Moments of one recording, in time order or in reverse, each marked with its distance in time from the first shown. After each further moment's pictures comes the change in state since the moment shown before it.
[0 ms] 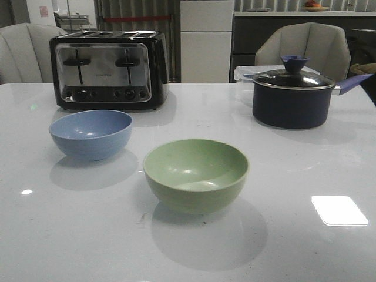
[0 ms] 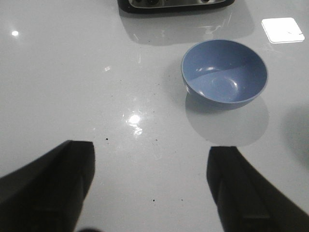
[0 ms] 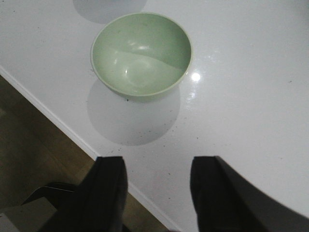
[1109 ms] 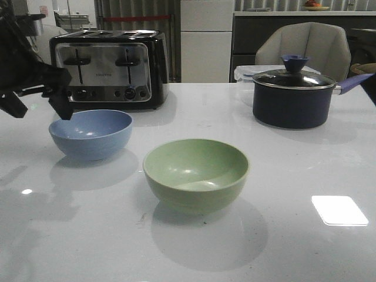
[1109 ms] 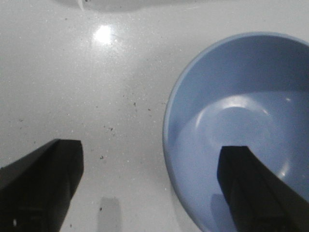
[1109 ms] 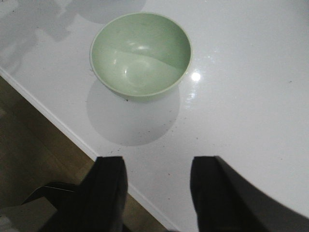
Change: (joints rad) left arm -0.085 1.081 -0.615 -0.082 -0.079 0.015; right arm 0.000 0.000 0.000 0.000 0.000 -0.002
